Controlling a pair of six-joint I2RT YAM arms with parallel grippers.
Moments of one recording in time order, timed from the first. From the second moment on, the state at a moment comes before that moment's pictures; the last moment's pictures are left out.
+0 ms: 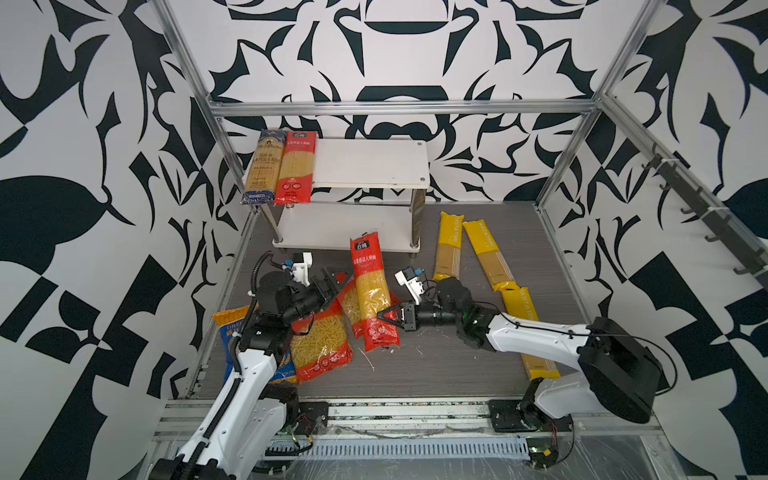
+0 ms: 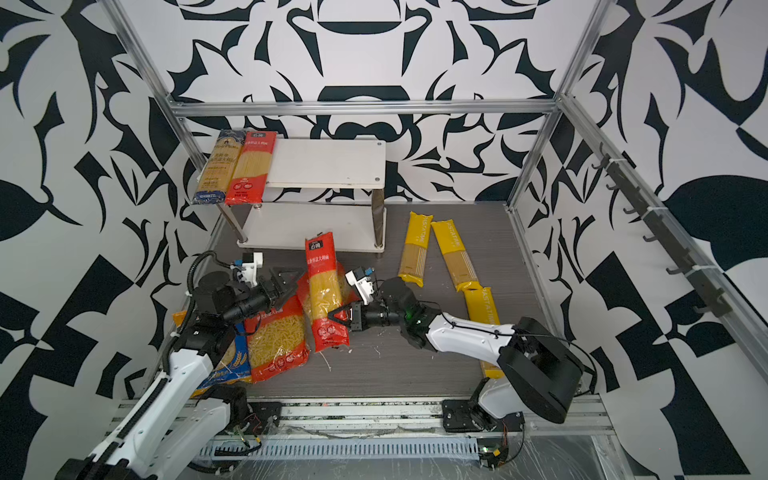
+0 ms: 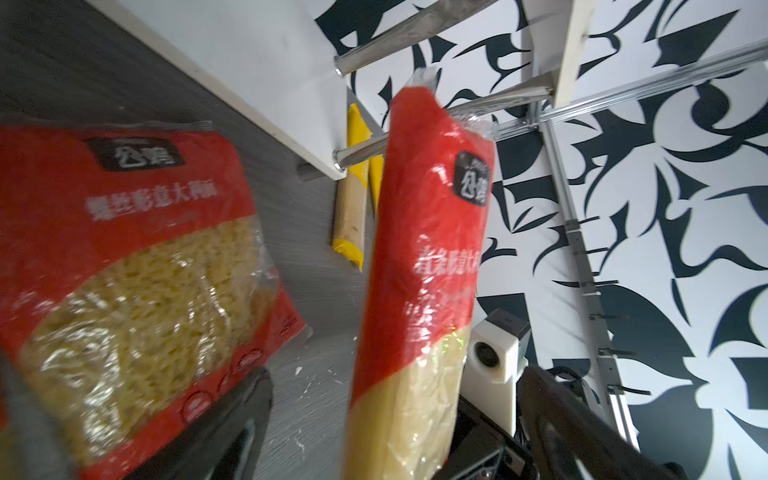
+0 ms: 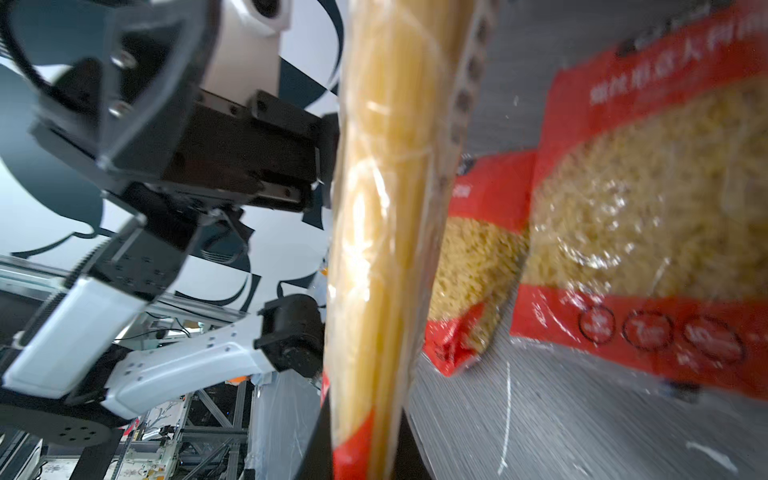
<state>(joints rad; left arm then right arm) -0.17 0.81 0.51 0.04 0.69 -1.04 0.86 1.40 0.68 0.48 -0.61 0.87</state>
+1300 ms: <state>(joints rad) -0.23 1.25 1.03 0.32 0.79 -1.16 0.83 1.36 0.80 0.60 -0.57 0.98</state>
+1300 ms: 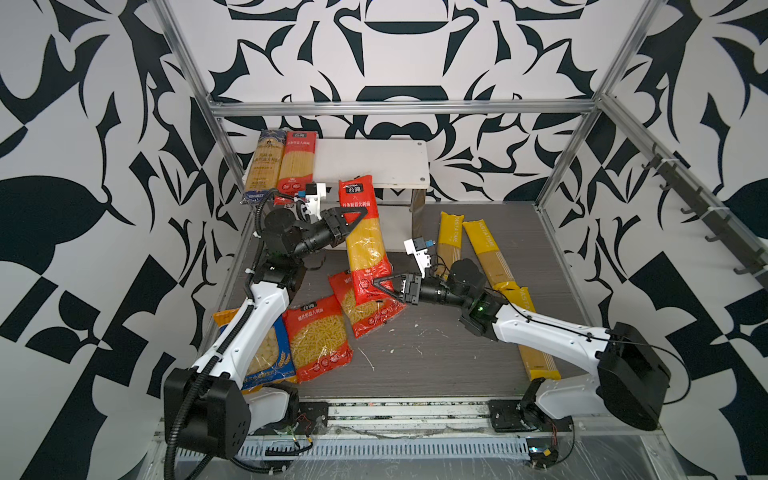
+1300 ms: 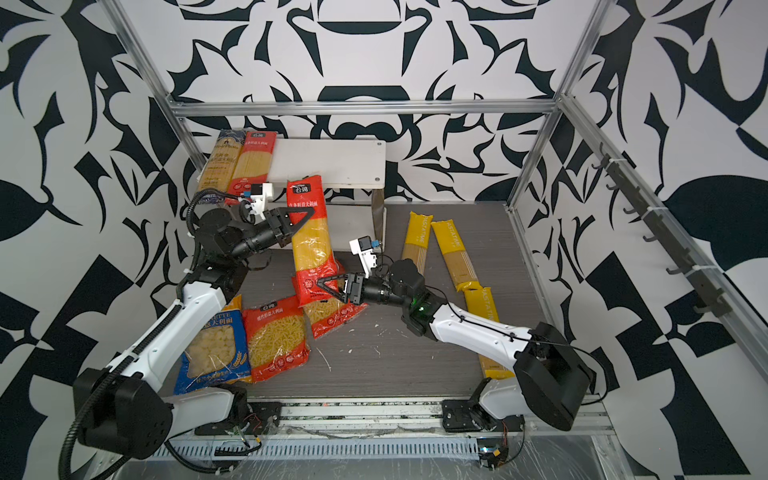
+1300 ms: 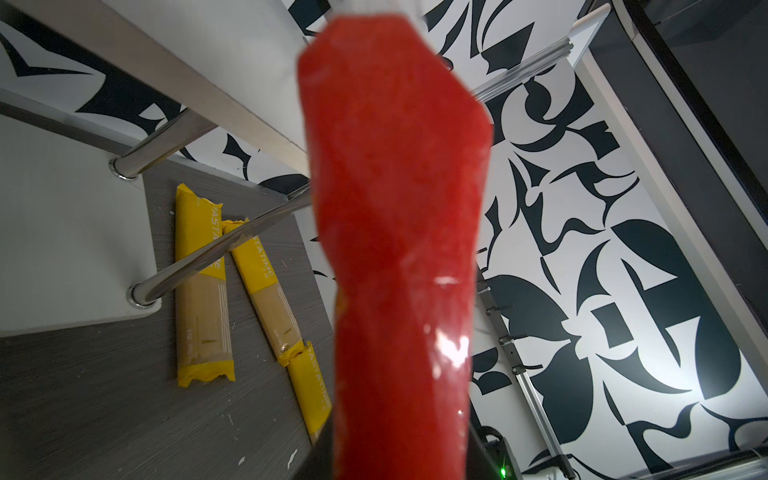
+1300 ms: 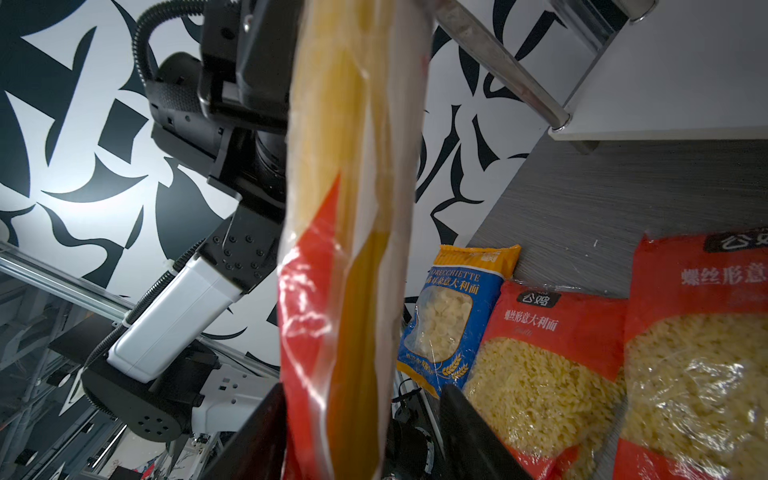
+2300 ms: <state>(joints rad) -0.19 1.29 1.11 0.22 0.71 -1.21 0.69 1.62 1.36 0.28 -0.50 1.06</state>
